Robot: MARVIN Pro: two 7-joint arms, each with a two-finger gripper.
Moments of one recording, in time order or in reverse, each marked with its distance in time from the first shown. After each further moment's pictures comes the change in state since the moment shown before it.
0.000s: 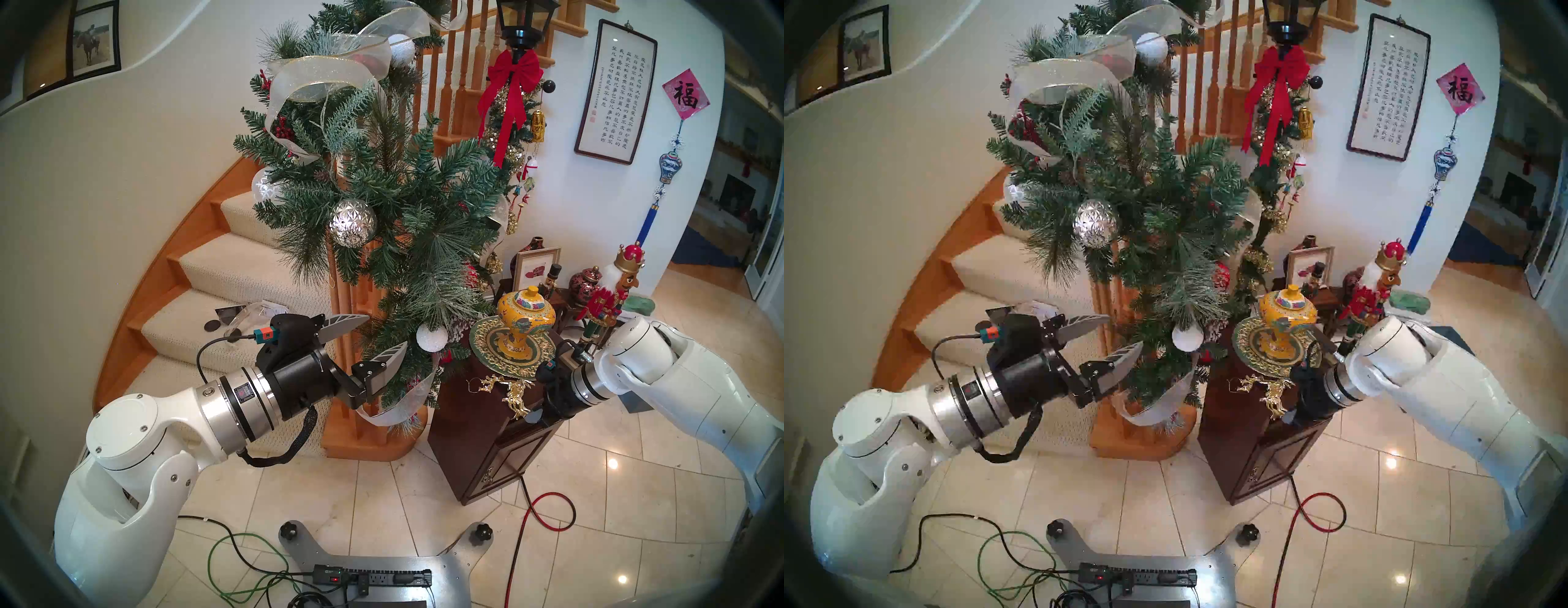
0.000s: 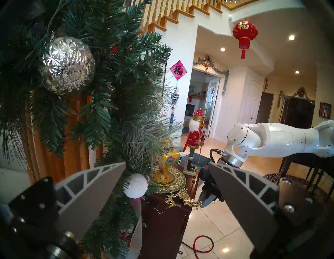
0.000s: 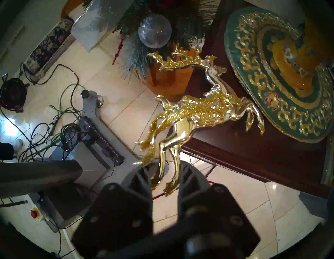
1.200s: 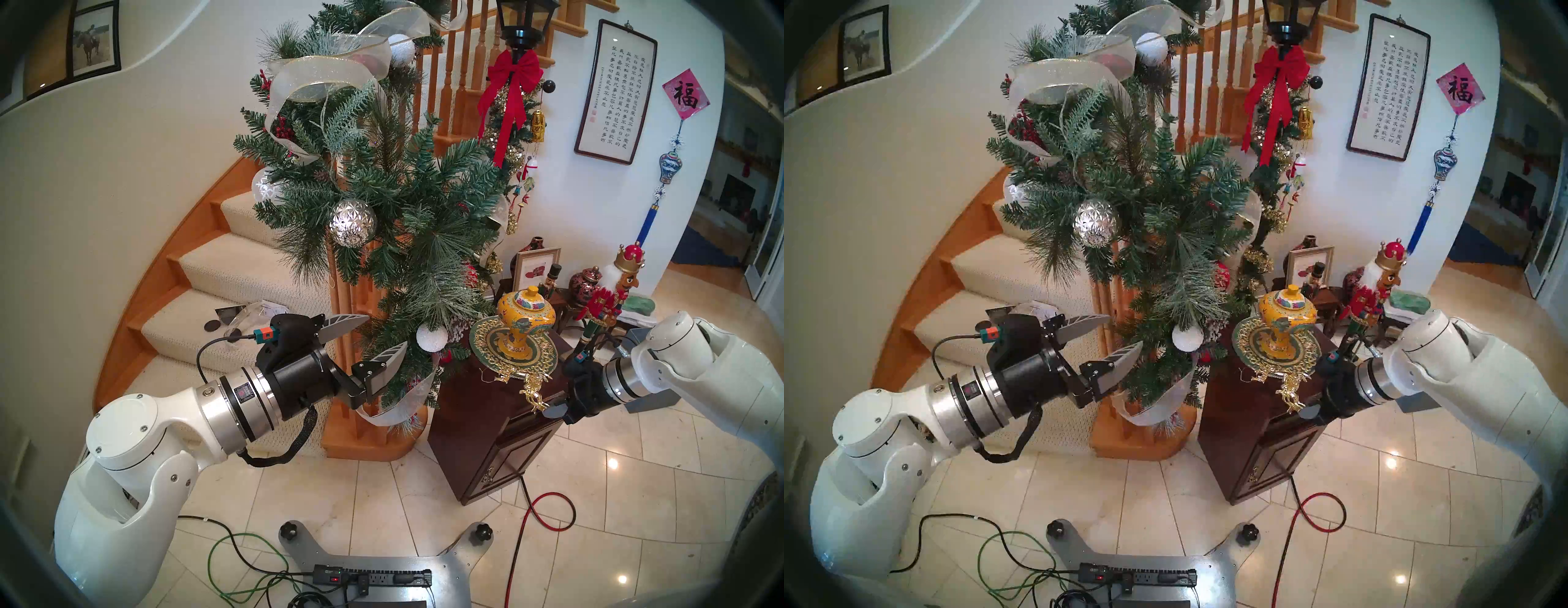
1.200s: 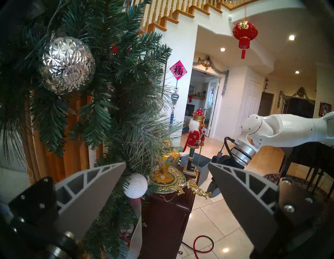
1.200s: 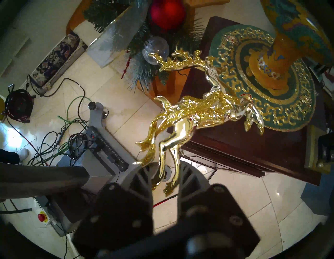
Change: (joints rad) left arm 0.000 0.000 0.000 0.000 0.000 0.000 0.000; right arm -0.211 0.216 0.173 -0.128 0.263 -0.098 -0.068
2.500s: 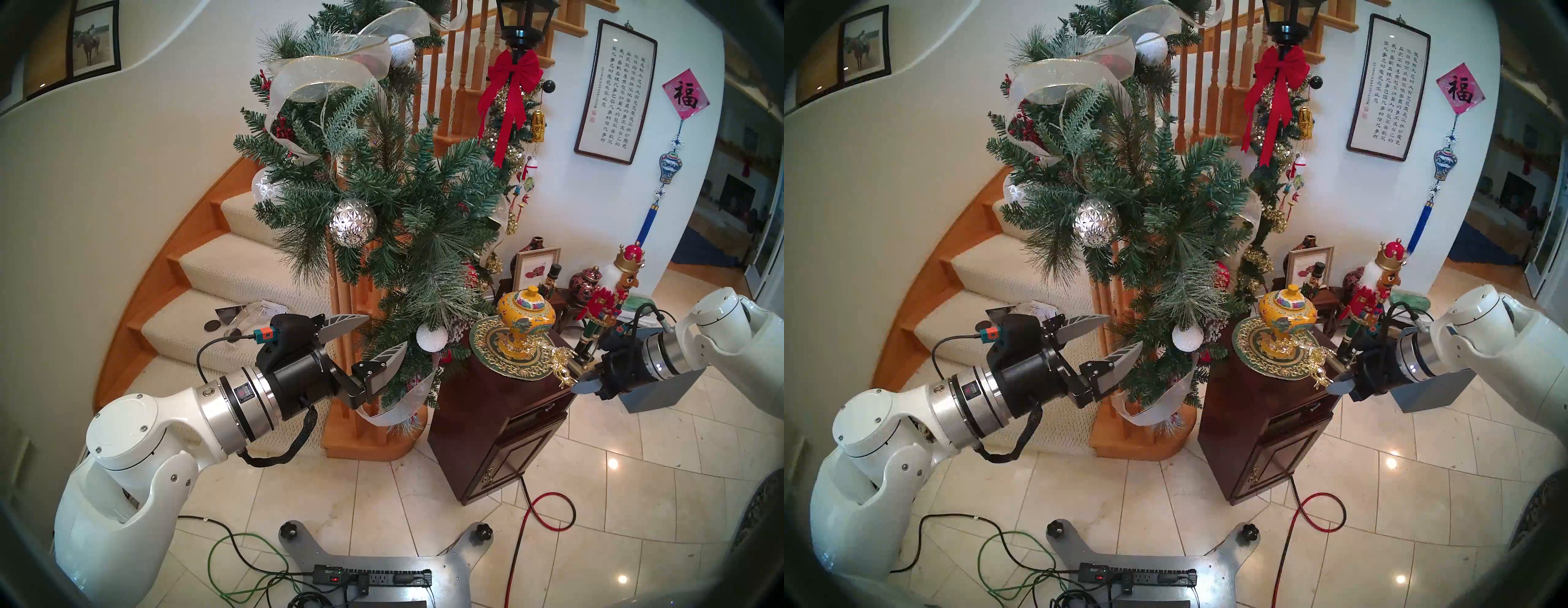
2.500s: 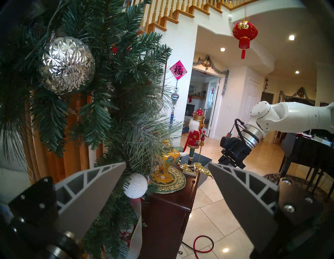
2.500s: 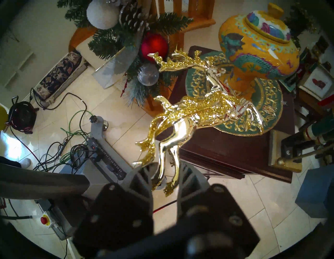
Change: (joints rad) left arm 0.000 0.000 0.000 0.000 0.000 0.000 0.000; right arm -0.339 0.132 0.429 0.028 0.081 -0.093 0.111
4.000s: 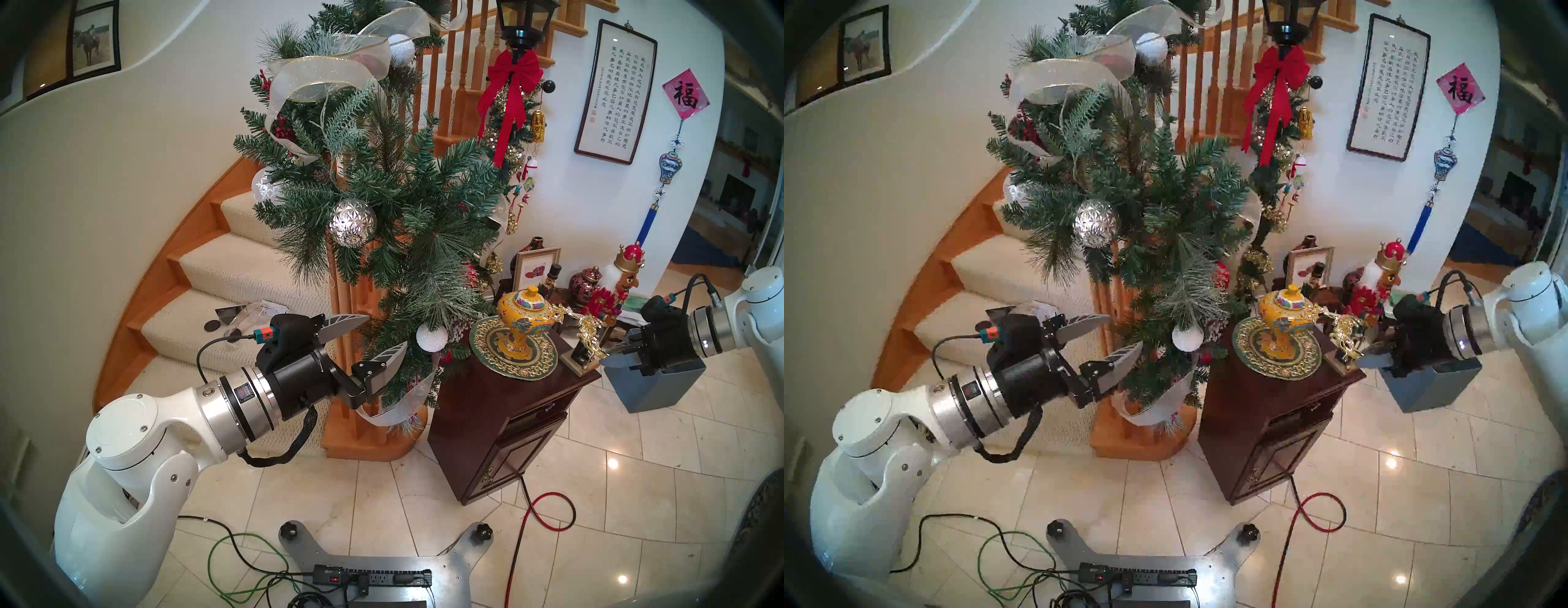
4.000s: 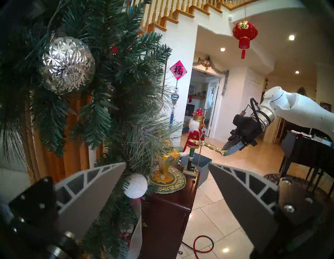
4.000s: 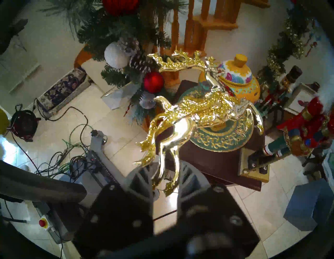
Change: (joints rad) left arm 0.000 0.000 0.000 0.000 0.000 0.000 0.000; right arm -0.281 -0.214 0.619 -0.059 -0.261 0.048 0.327
